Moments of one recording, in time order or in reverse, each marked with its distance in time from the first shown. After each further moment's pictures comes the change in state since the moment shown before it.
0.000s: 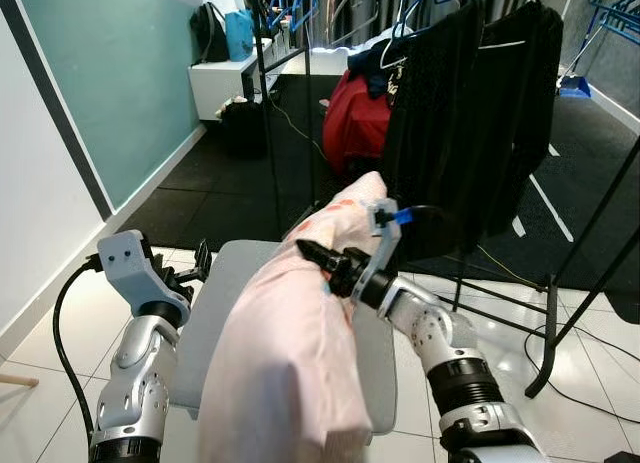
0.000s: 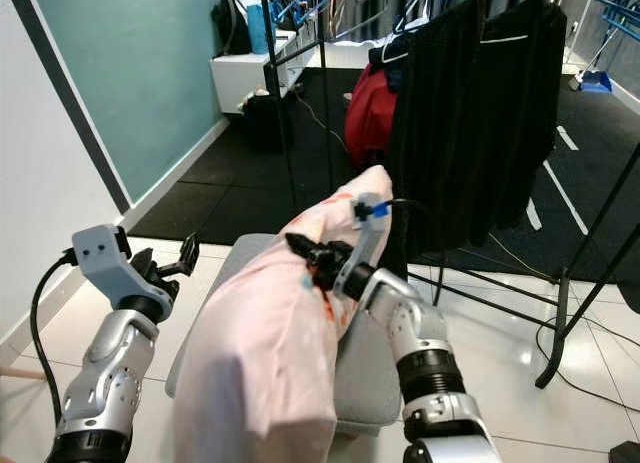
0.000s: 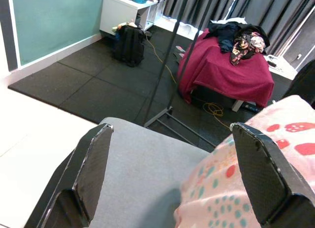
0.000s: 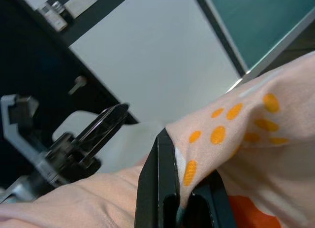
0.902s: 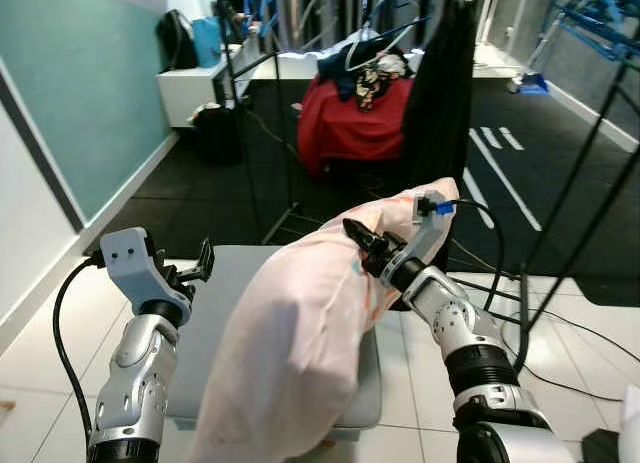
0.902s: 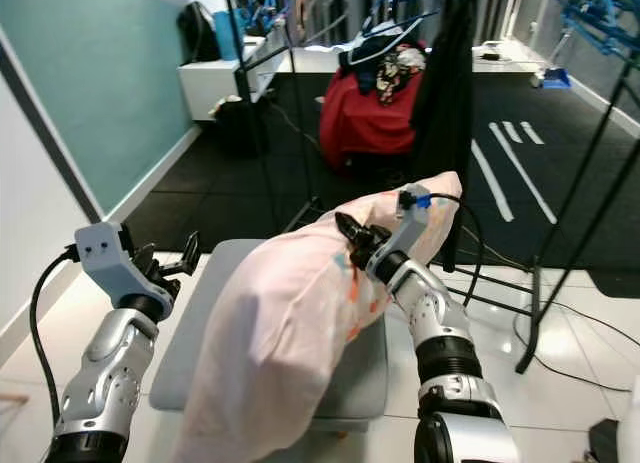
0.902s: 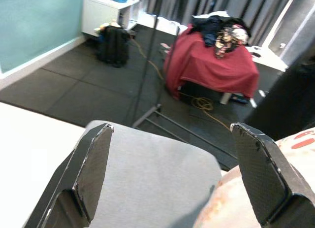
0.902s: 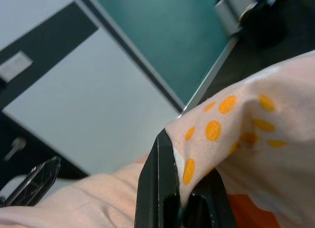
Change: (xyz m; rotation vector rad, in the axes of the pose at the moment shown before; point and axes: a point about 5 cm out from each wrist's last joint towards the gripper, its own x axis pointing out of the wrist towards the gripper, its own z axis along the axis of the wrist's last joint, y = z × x) left arm 0.000 -0.004 0.002 0.041 -0.002 -0.032; right arm -0.023 -0.038 0.027 0.007 -0.163 -0.249
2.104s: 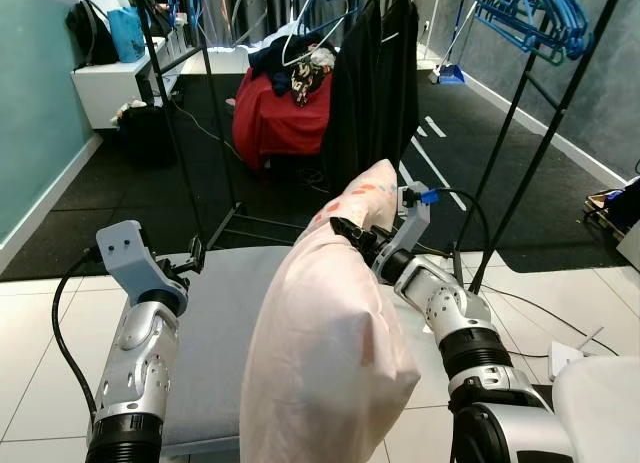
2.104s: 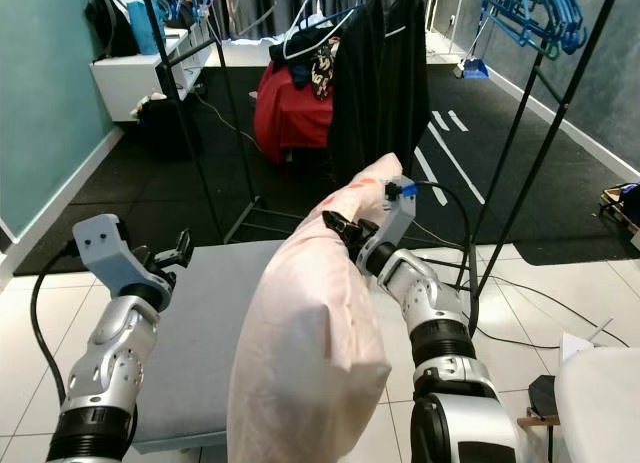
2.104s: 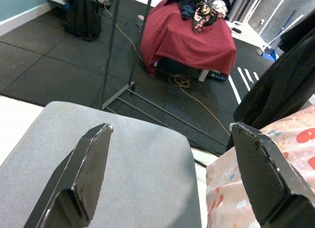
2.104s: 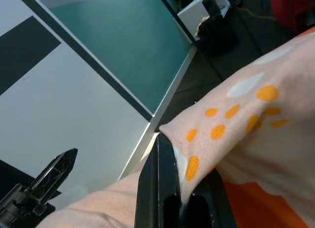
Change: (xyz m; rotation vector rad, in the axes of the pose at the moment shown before) left arm 0.017 0.007 -0.004 -0.025 0.056 0.122; right arm 0.011 0.003 0.007 0.003 0.039 -0.022
